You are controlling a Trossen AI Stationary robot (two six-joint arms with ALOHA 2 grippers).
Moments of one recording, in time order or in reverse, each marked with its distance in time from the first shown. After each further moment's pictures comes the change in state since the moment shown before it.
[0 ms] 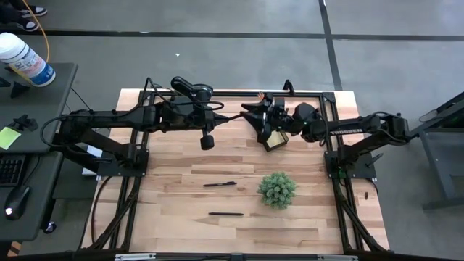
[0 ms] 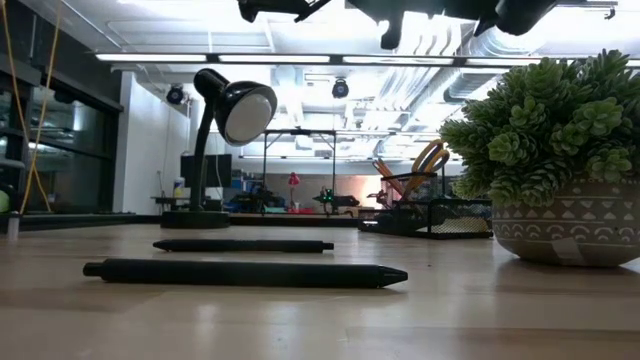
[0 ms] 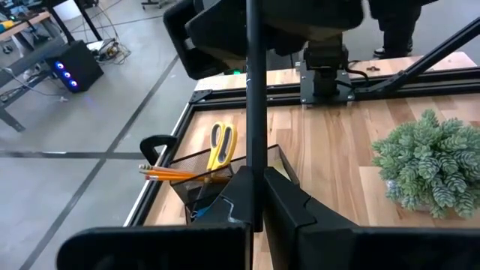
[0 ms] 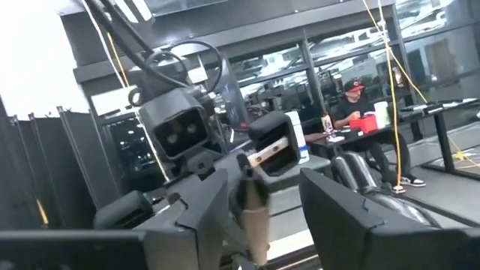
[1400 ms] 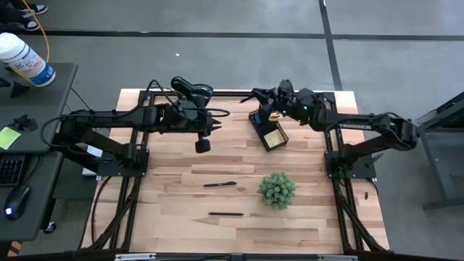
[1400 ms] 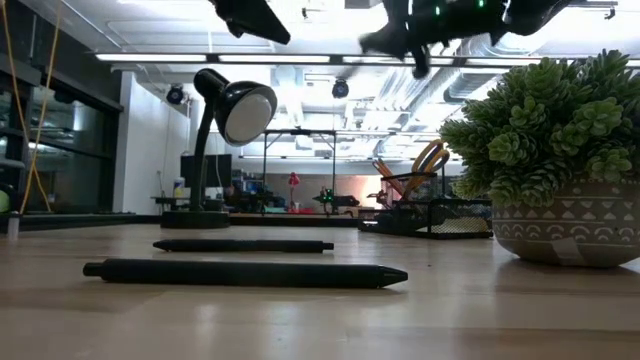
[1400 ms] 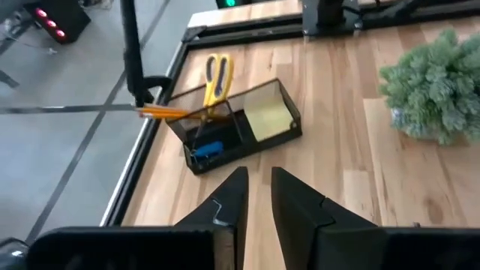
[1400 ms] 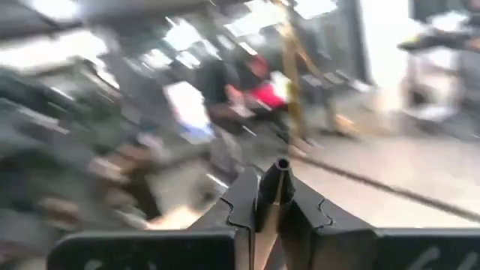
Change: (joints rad) left arm -0.001 0.001 -0.001 -0.204 -0.030 -0.003; right arm -0.179 -0.092 -0.002 -0.307 0.124 -0.015
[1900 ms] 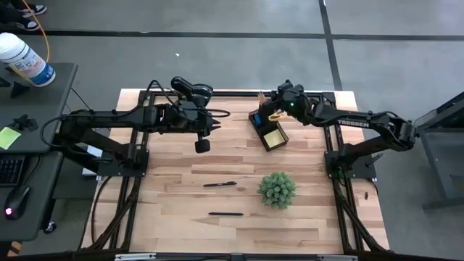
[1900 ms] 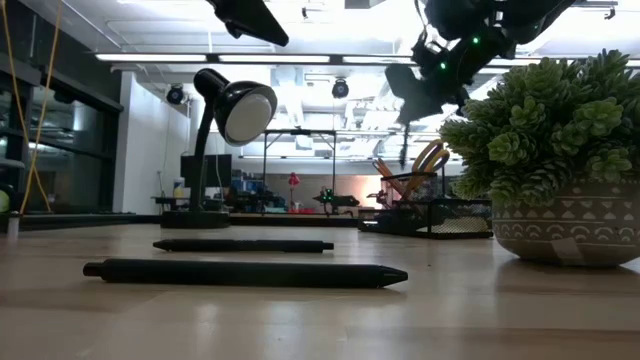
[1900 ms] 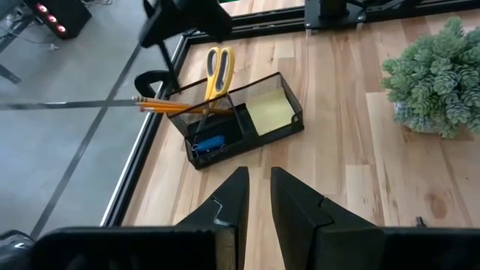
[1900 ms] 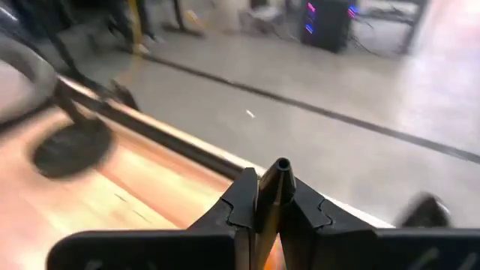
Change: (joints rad) left arm 0.000 0.000 0.000 -0.018 -0.012 -0.002; right arm -0.112 0.012 0.001 -0.516 0.333 0.029
